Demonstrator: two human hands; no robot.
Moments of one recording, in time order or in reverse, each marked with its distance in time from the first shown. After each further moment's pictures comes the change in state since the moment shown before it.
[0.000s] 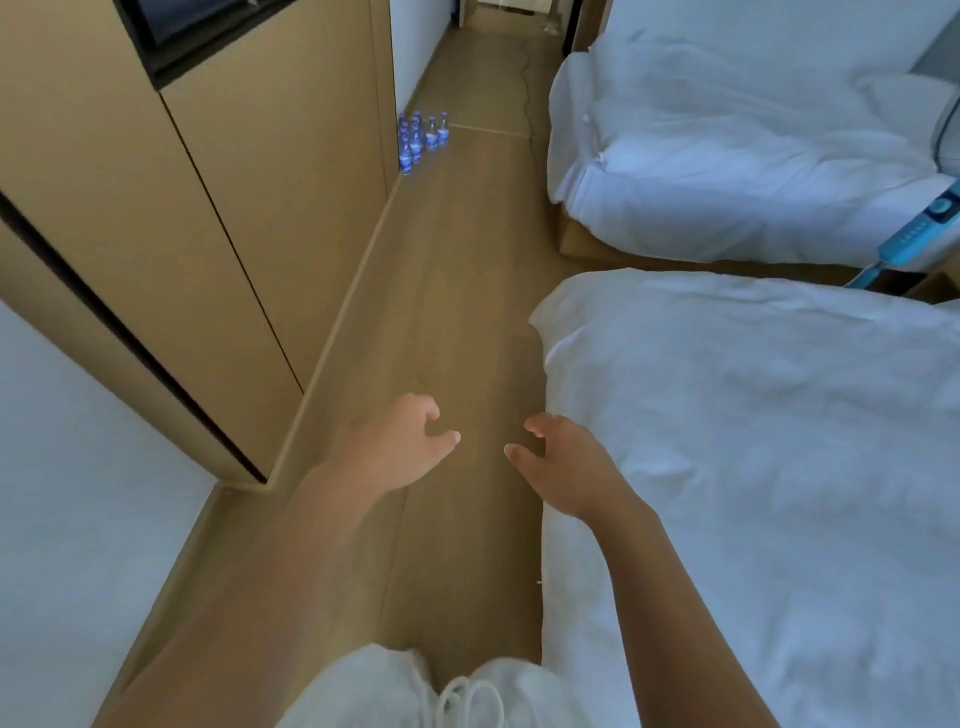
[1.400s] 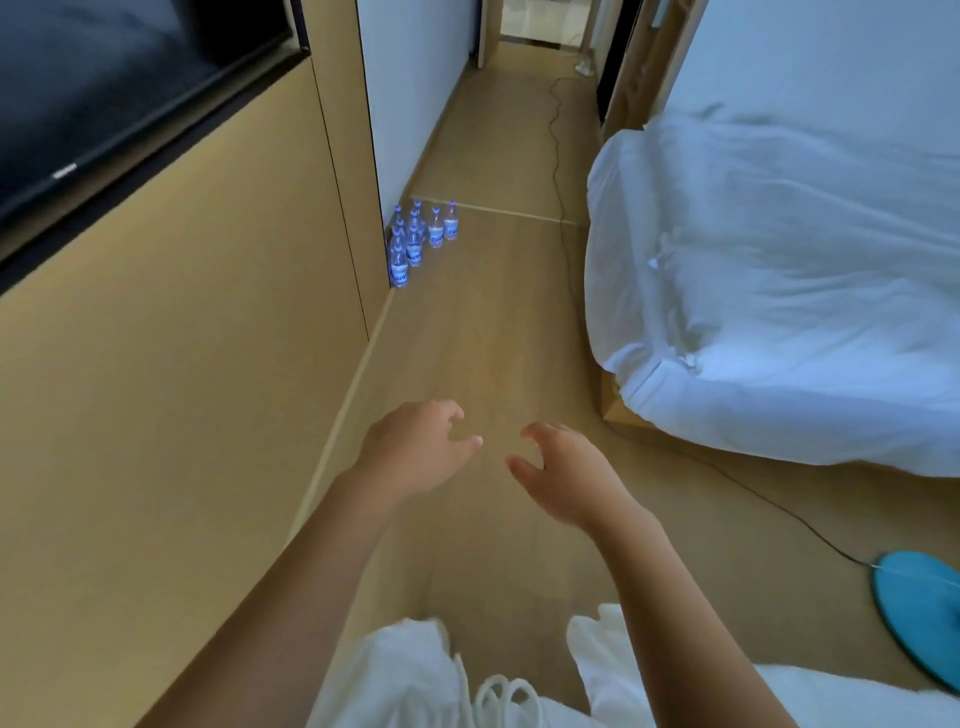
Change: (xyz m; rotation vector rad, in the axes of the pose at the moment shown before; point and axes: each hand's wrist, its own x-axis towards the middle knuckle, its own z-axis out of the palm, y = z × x) left_hand 0.885 0.084 -0.276 -0.031 0.086 0.029; right_hand 0.889 -0.075 -0.254 -0.120 -0.007 -0.126
